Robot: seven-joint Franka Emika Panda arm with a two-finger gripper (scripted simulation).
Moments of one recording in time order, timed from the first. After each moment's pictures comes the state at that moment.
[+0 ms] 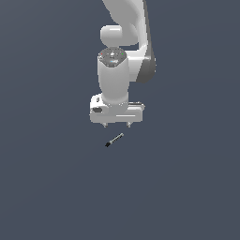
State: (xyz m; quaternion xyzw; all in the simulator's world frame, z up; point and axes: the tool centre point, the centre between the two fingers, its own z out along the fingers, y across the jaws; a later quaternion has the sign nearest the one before) arm -0.005 -0.012 0.186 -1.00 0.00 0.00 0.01
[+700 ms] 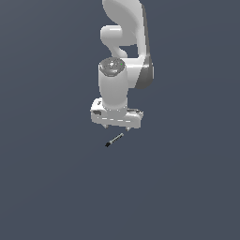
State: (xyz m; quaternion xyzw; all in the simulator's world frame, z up) arm -0.007 -0.014 0.160 -1.00 0.09 0.00 0.01
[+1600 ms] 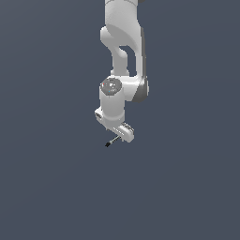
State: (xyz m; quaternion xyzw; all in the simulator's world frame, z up) arm -0.022 -0.024 0.087 -0.94 0.33 0.00 0.01
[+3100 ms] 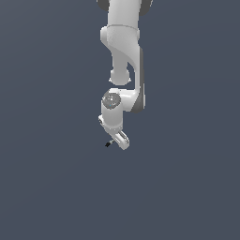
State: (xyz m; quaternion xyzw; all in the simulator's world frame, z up) arm -0.032 -0.031 0.019 -0.90 0.43 0.00 0.00
